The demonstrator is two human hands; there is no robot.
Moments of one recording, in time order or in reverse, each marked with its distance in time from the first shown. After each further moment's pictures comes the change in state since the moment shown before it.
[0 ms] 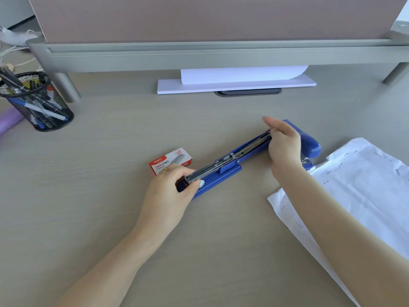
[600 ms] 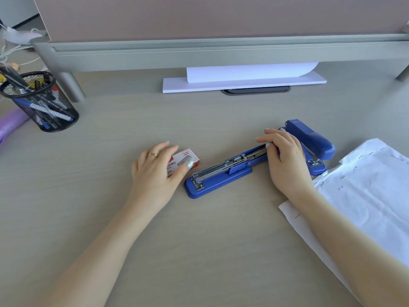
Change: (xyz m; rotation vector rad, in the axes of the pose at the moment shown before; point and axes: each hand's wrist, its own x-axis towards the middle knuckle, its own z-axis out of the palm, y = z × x) left_hand 0.038 -0.036 -0.015 0.368 0.040 -0.007; right_hand -0.022 0.025 -0.014 -0.582 -0.161 -0.589
